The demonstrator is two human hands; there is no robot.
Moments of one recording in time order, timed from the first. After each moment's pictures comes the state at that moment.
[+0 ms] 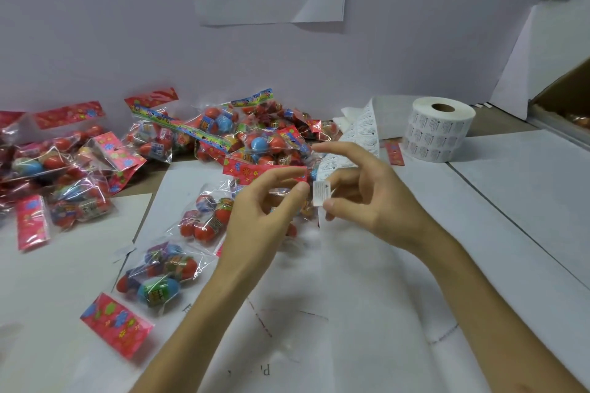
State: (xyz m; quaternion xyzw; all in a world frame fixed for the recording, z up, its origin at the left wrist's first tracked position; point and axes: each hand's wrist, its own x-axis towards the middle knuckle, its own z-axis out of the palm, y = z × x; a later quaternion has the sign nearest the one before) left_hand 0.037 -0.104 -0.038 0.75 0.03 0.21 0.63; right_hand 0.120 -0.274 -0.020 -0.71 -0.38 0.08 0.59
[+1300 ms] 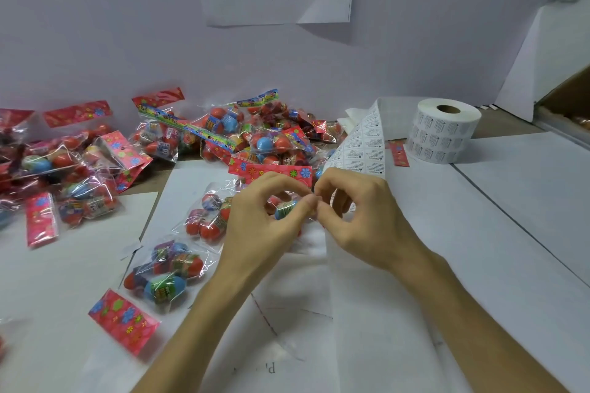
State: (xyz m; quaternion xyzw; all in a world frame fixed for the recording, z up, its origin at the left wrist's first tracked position) left_hand 0.039 -0.096 -0.046 0.82 -0.01 0.28 0.50; right_hand 0.108 -0.255 -0.037 -0.78 -0.42 -0.15 0.43
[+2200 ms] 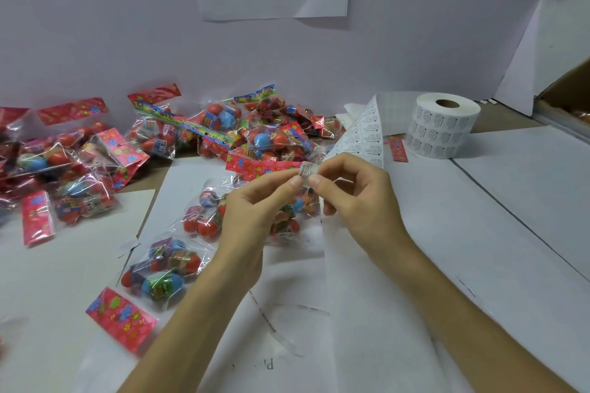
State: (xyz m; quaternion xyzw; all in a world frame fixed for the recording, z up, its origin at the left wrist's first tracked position) left_hand 0.040 -0.099 -0.038 0.63 0.12 0.15 0.75; right_hand 0.101 -0.242 -0.035 -0.68 -0.29 -0.04 0.67
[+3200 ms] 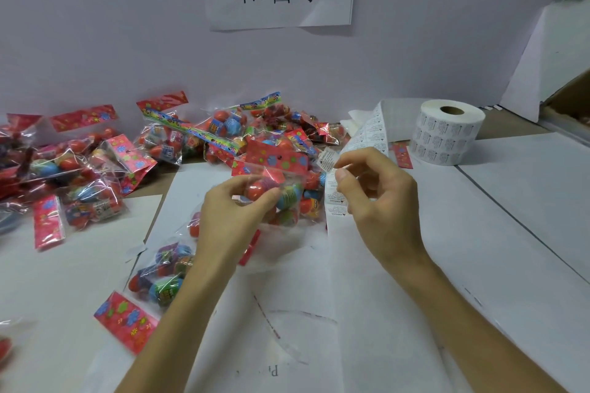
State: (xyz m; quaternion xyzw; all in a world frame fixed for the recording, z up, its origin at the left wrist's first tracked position) left_hand 0.045 -0.068 -0.042 0.76 0.19 0.25 0.57; right_hand 0.097 -0.249 -0.027 -0.72 -0.28 -0.20 0.61
